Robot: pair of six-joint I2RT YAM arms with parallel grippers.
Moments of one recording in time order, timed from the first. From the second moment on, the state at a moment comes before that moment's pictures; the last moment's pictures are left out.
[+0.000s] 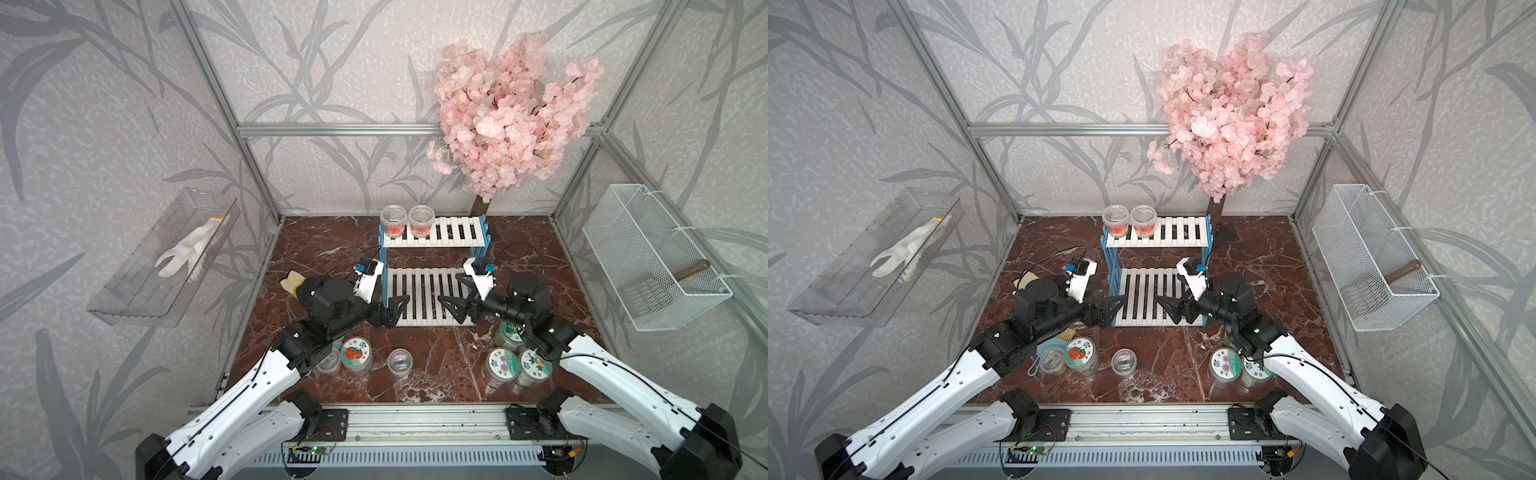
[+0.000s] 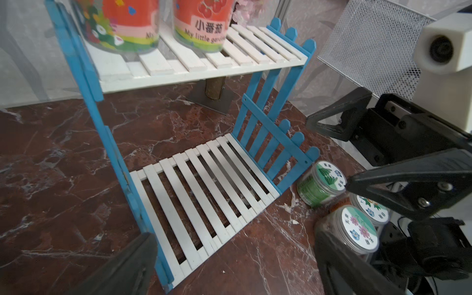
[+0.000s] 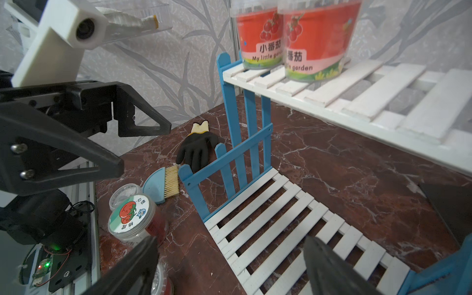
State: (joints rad) left arm -0.65 0.86 0.75 -0.28 0.17 -0.24; right arm 0.60 0.96 0.65 0.04 -0.37 0.09
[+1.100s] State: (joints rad) left arm -1.15 1.19 0.84 -0.75 -0.29 -0.57; right arm 0.66 0.89 0.42 -0.01 -0.24 0.22
